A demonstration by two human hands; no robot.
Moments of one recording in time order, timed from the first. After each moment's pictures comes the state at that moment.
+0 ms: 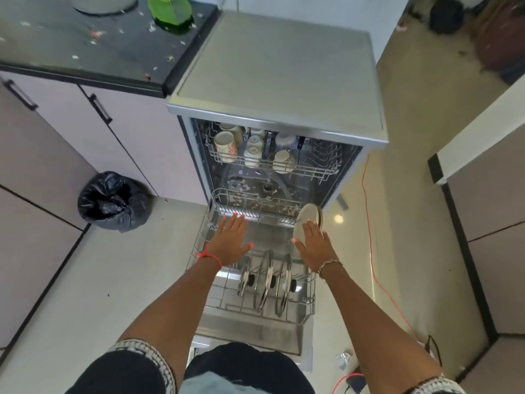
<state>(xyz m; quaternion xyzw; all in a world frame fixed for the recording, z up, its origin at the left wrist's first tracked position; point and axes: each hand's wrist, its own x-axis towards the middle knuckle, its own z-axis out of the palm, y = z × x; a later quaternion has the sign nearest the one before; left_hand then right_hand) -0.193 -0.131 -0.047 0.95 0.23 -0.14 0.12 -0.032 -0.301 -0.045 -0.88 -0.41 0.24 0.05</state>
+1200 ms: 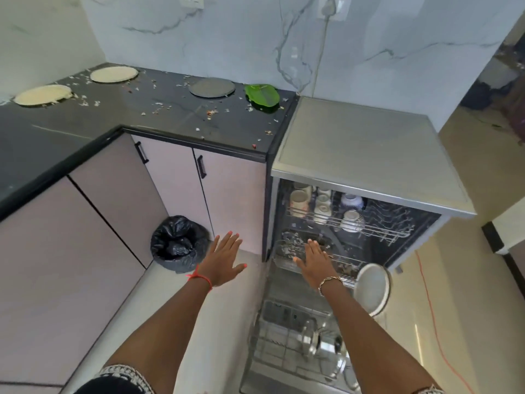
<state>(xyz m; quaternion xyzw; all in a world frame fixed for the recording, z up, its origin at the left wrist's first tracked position) -0.379 0.062 0.015 0.95 0.28 -0.07 0.07 -0.177 -0.095 0.016 -0.86 -0.45 0.22 0.06</state>
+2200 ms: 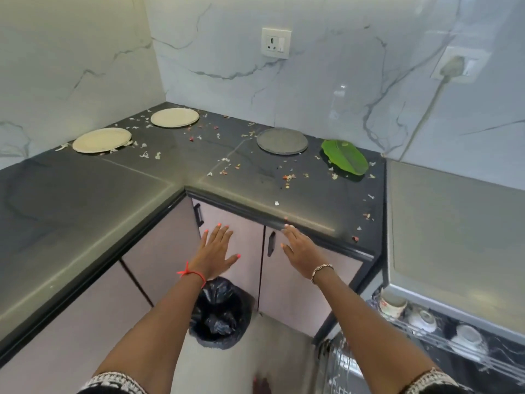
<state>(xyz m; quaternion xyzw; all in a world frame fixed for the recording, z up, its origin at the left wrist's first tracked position) -0.423 0.458 0.058 0.92 0.40 0.01 0.06 -0.214 0.338 0.085 -0.74 -0.66 0.06 0.11</state>
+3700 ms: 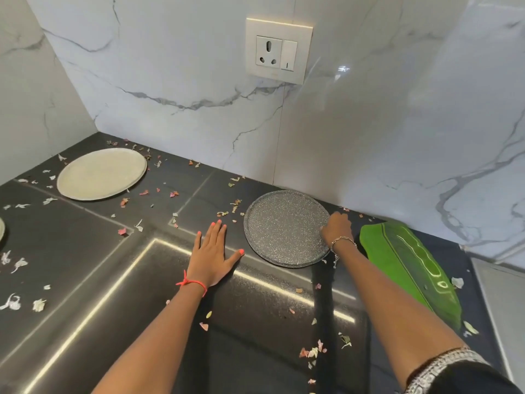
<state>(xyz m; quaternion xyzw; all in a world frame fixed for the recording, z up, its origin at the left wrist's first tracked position) -0.163 0.888 0.038 0.89 0.44 0.04 0.09 0.108 0.792 0.092 -0.93 -0.30 0.15 0.14</state>
